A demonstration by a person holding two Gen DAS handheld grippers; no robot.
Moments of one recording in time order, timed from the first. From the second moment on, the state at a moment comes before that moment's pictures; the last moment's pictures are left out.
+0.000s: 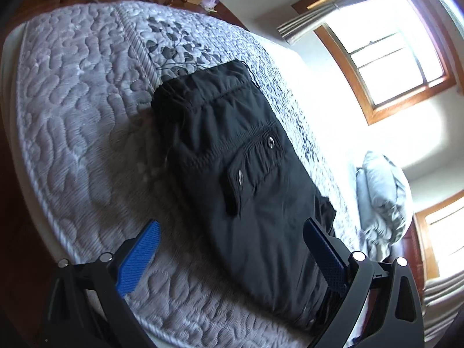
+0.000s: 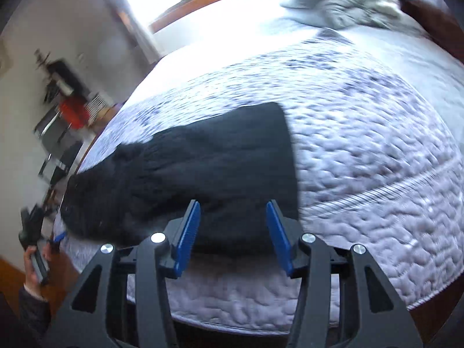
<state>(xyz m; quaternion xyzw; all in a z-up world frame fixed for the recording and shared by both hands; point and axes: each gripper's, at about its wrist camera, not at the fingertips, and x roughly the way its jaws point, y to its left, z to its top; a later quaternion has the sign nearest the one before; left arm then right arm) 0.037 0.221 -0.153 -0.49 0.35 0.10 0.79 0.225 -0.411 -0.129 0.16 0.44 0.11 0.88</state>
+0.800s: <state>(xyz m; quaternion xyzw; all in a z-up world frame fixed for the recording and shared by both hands) 0.094 0.245 -0.192 -0.60 0.33 0.07 0.73 0.244 -0.461 -0.182 0.22 0.46 0.04 0.86</state>
